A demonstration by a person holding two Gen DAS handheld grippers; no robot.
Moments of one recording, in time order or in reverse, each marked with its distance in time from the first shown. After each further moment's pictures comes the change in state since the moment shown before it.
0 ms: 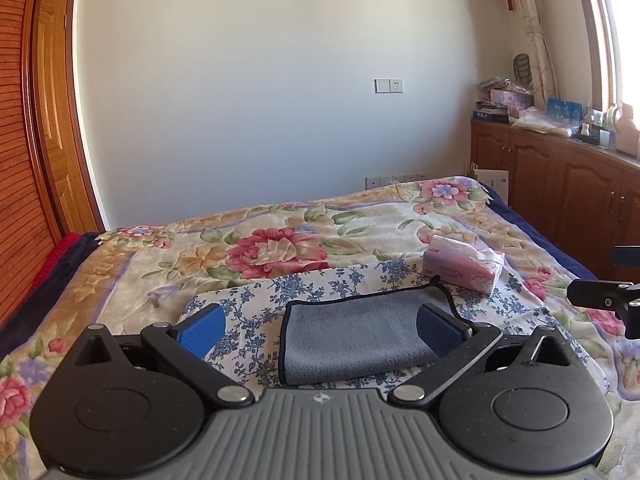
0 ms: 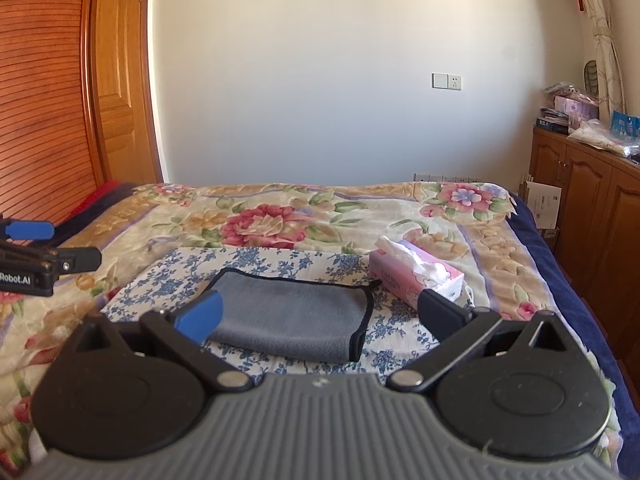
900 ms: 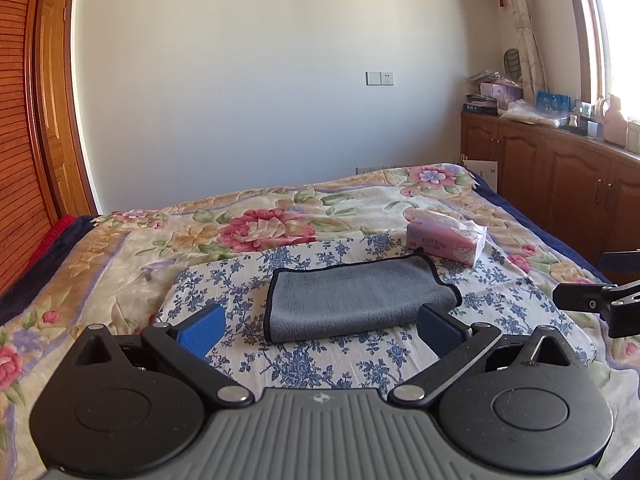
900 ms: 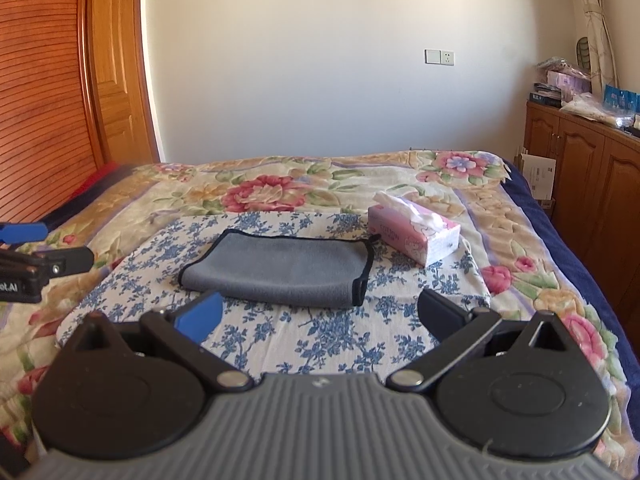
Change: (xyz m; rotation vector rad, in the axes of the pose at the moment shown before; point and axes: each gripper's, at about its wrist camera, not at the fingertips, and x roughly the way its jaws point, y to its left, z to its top) left arm -0.023 -0.011 -0.048 0.000 0.012 -0.021; right arm -0.017 0.004 -0.042 0.020 0.053 -0.010
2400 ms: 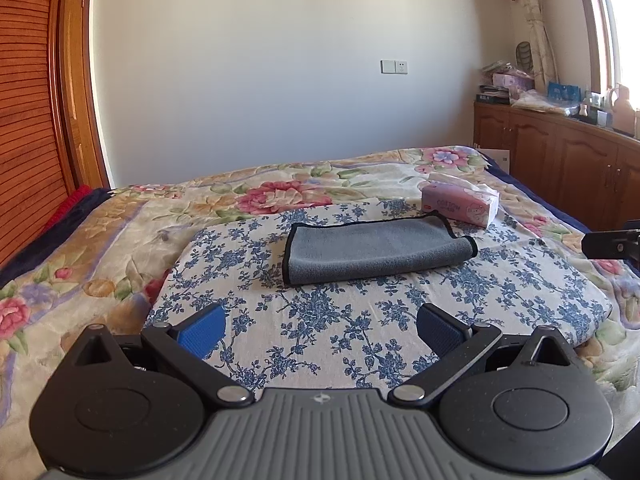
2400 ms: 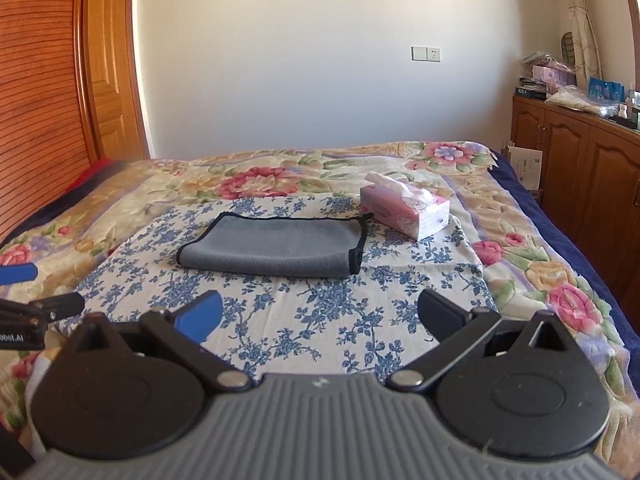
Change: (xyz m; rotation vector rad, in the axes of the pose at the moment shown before) left arm -0.010 0.011 -0.072 -0.021 0.006 0.043; right arm -0.012 0.006 -0.035 0.029 -0.017 -0.041
